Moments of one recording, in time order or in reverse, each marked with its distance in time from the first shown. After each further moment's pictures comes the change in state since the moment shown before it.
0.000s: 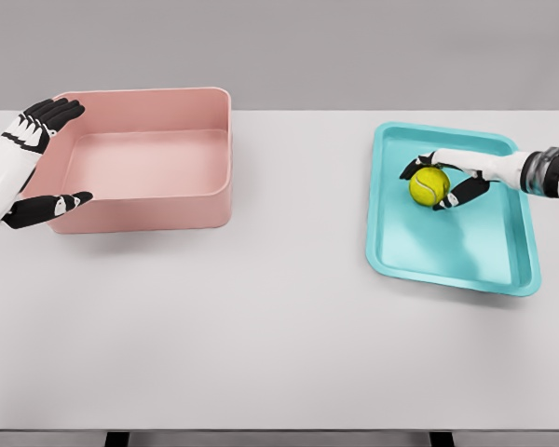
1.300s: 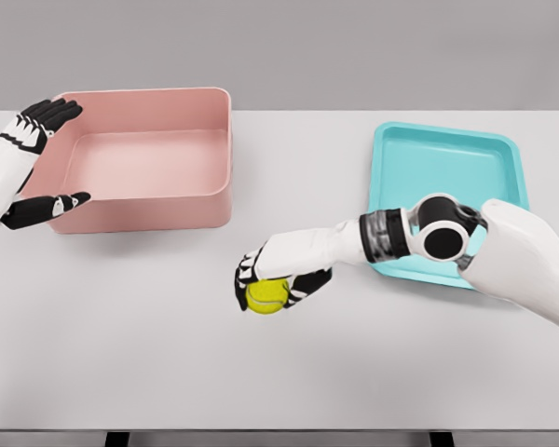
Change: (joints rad) left arm 0.009 0.000 0.007 -0.002 0.000 0.000 0.000; right arm 0.031 0.090 0.221 -0.758 0.139 -0.003 0.000
